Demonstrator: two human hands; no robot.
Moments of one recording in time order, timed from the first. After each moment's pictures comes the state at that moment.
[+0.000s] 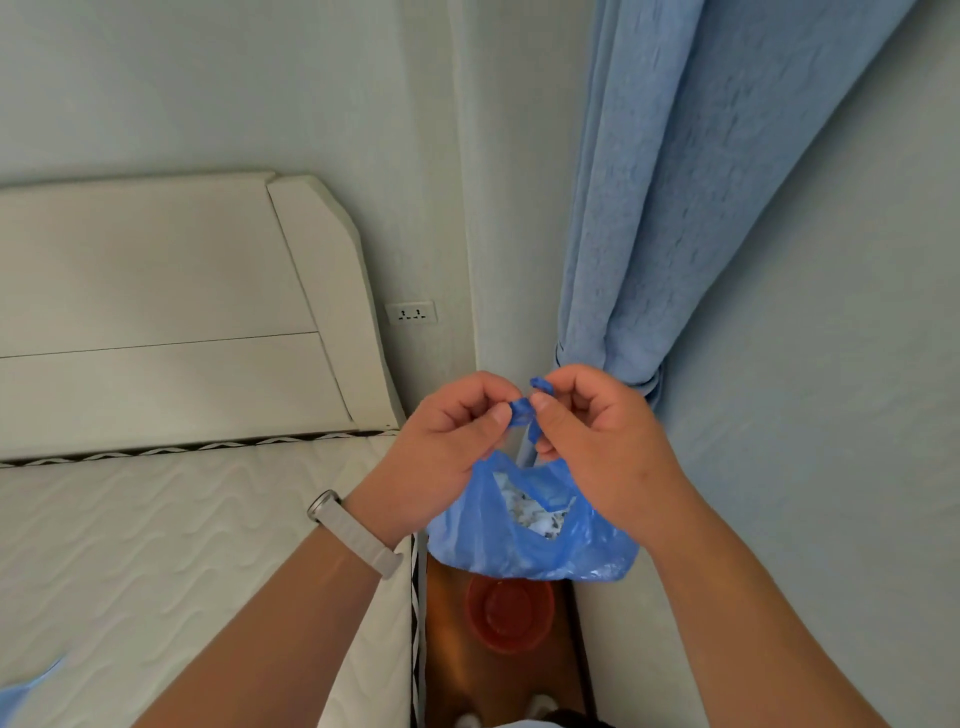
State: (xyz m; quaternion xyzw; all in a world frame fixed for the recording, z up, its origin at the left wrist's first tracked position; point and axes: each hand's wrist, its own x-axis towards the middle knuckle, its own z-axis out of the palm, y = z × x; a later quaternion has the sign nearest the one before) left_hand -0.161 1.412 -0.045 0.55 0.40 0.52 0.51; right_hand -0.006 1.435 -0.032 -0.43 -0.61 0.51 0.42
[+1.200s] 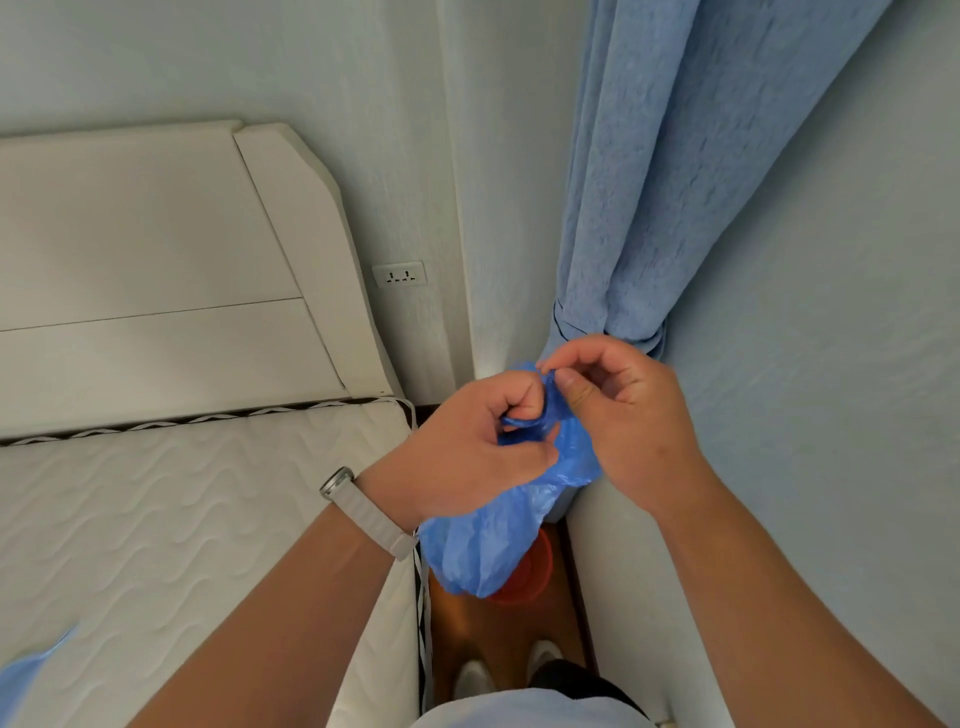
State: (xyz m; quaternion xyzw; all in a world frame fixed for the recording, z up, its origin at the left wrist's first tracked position) left_hand -0.149 1.406 -0.042 0.66 0.41 0.39 0.49; right_hand 0.002 1.436 -0.053 -0.42 -0.61 0.47 0.48
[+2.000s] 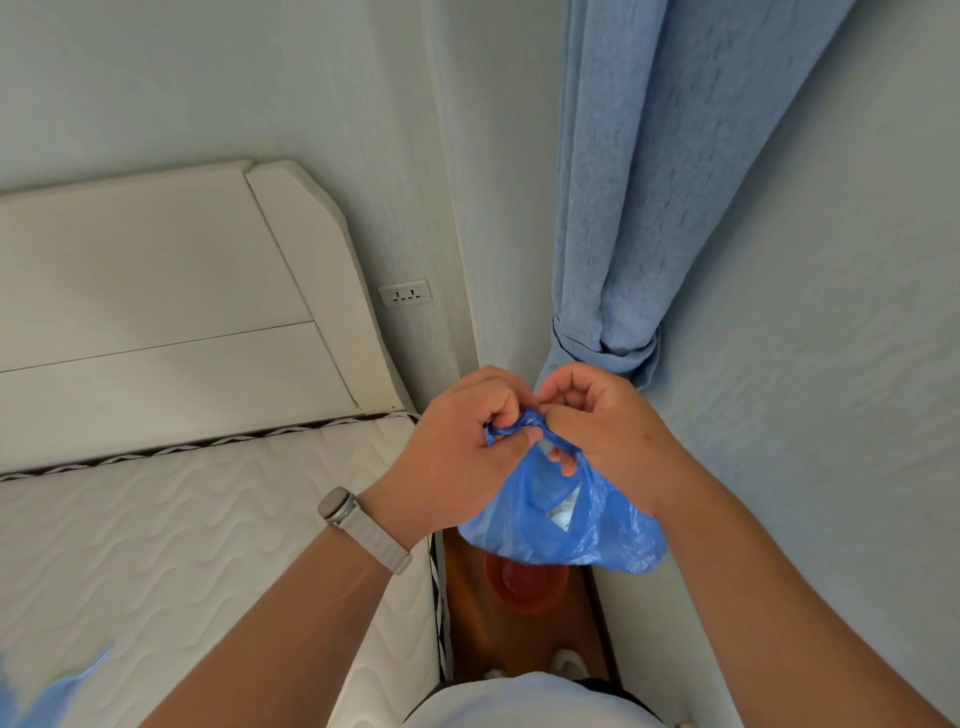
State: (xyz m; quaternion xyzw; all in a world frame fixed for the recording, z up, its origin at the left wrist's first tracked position) left_hand -0.157 1.404 -0.041 0.73 0.50 0.40 0.24; right_hand 0.005 1.438 -0.048 -0.46 -0.58 0.59 0.33
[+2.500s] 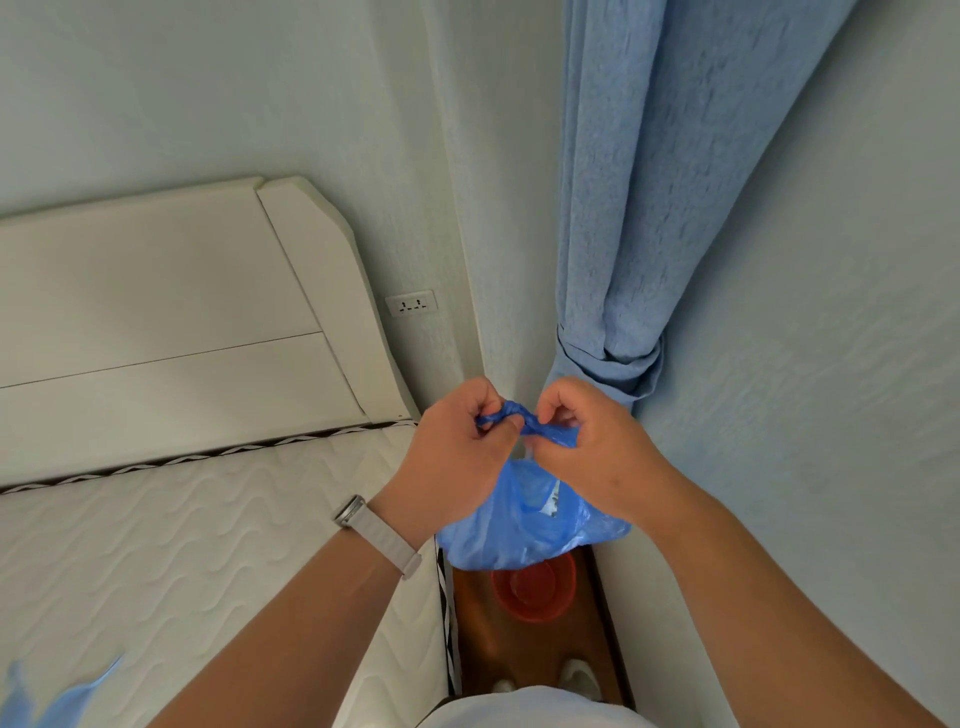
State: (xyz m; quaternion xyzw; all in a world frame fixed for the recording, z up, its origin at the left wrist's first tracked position) left_hand -0.158 1.409 -0.049 0.60 0.63 0.39 0.31; right_hand -0.002 1.434 -0.061 -0.46 -0.72 0.40 0.33
